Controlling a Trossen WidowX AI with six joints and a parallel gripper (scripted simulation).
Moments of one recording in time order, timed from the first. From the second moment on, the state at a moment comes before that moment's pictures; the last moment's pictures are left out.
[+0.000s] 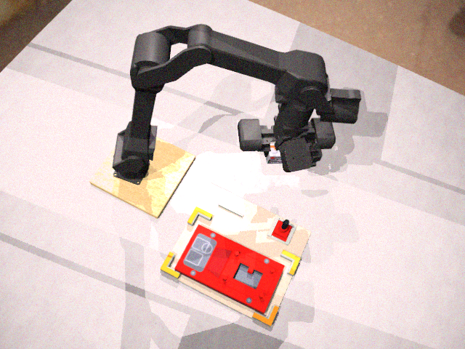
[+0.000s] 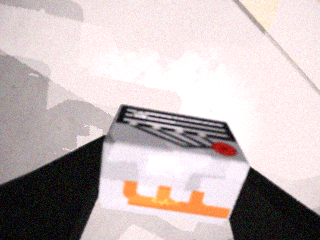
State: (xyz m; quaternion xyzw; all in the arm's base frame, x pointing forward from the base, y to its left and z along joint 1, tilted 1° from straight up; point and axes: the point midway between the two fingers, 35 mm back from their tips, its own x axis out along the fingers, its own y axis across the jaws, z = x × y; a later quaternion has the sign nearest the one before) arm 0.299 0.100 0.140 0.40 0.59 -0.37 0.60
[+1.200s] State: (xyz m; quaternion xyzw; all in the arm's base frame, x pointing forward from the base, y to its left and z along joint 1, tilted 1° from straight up) arm 0.291 0.105 0.154 0.34 0.51 -0.42 0.67
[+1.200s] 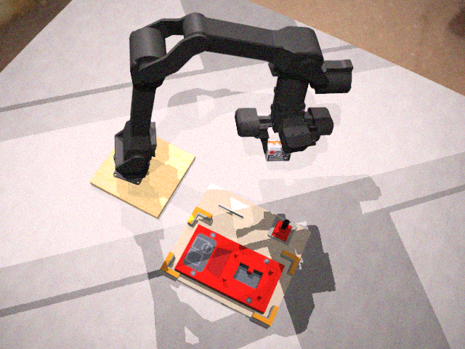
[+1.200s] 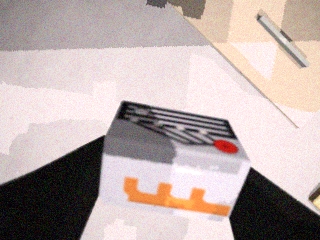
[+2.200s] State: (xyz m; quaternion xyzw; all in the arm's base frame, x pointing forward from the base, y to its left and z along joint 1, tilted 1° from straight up) arm 0.284 0.122 0.137 0.22 0.30 -0.50 0.78
